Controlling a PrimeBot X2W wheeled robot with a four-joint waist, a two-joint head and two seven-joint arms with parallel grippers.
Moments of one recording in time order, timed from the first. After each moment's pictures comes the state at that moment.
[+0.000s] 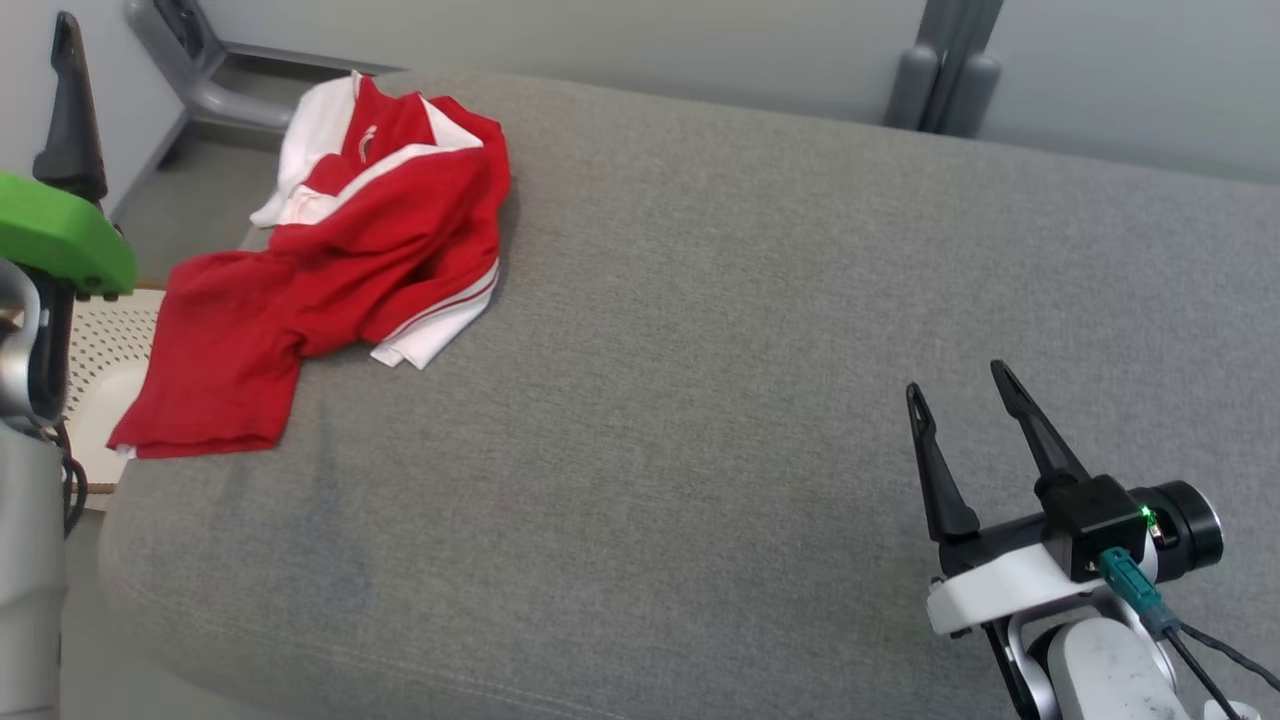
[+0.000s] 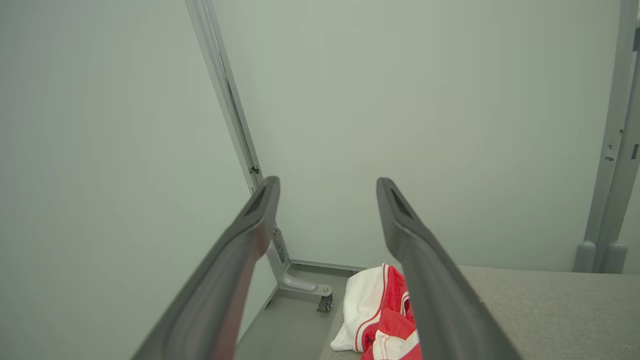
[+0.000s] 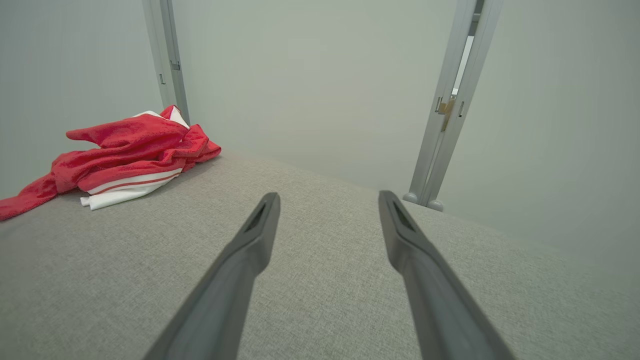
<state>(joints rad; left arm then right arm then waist) -0.71 0.38 -0.04 0.35 -0.28 -0.10 0.01 -0.07 -0.05 0.06 0.08 -0.07 0.13 -0.26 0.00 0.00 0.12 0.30</state>
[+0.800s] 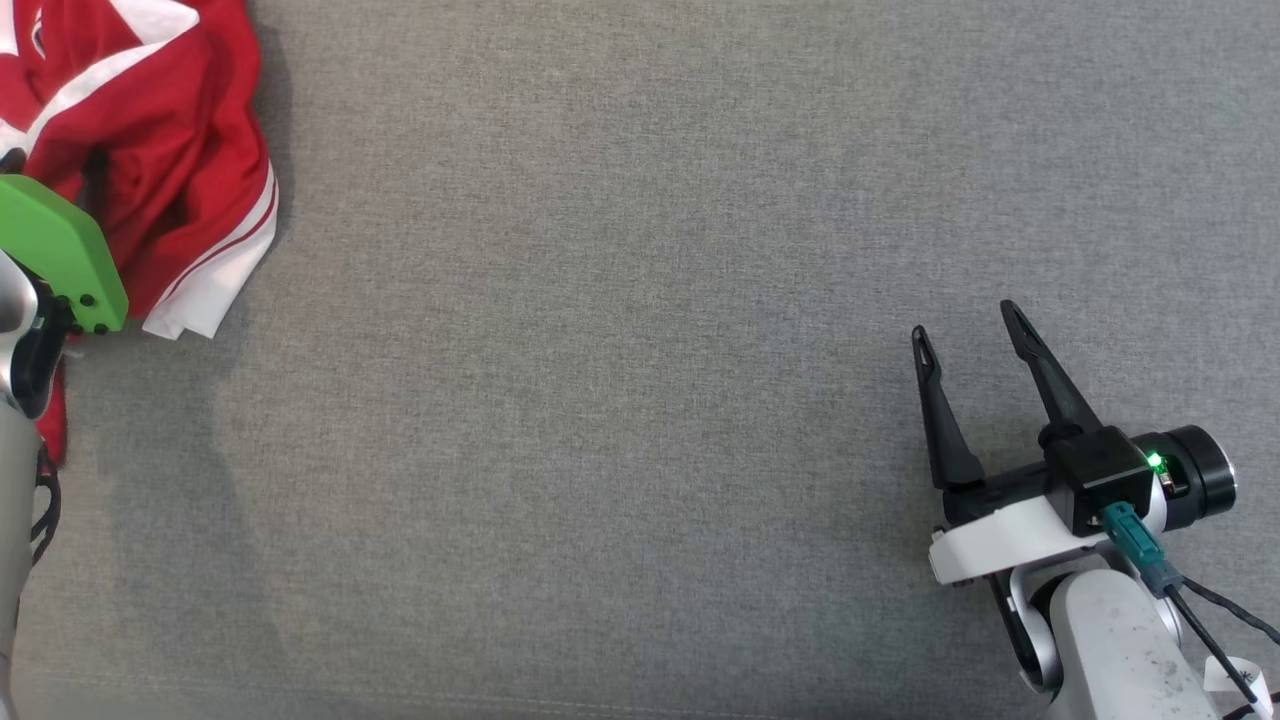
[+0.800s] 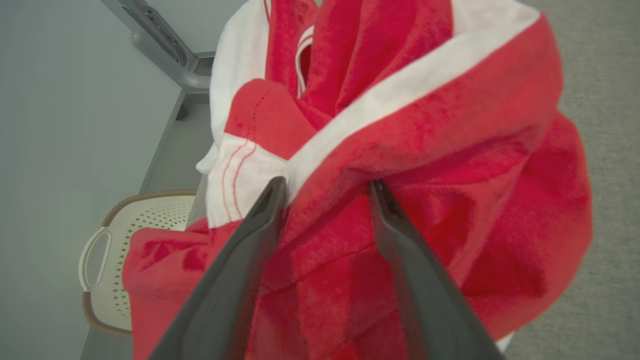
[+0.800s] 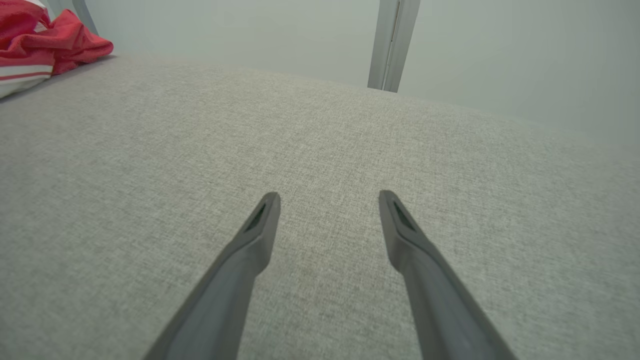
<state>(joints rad) -0.93 0.46 -0.29 0.88 -0.46 -0.13 0.16 -0.16 -0.05 0.06 0.08 -0.12 0.13 -0.26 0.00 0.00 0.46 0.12</state>
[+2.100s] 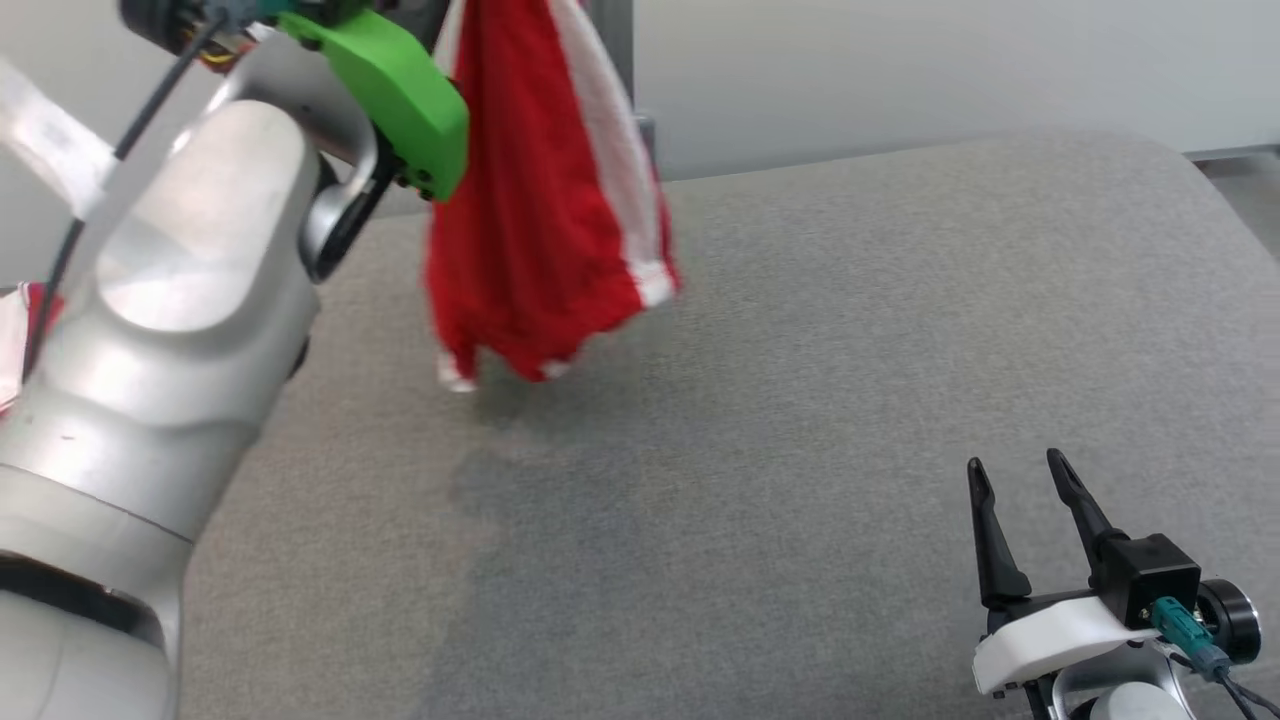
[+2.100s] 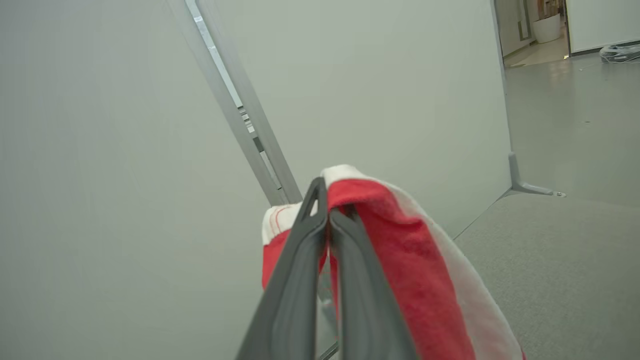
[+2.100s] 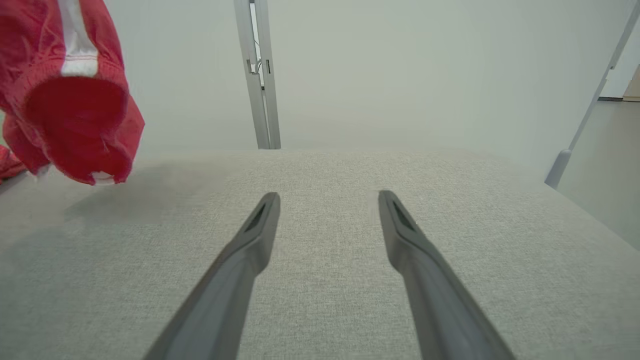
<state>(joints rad) -1.20 0.29 -0.82 0.70 -0.61 -0.13 -0.10 0.01 -0.05 -0.02 0.18 0.04 0.13 -0.26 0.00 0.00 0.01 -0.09</state>
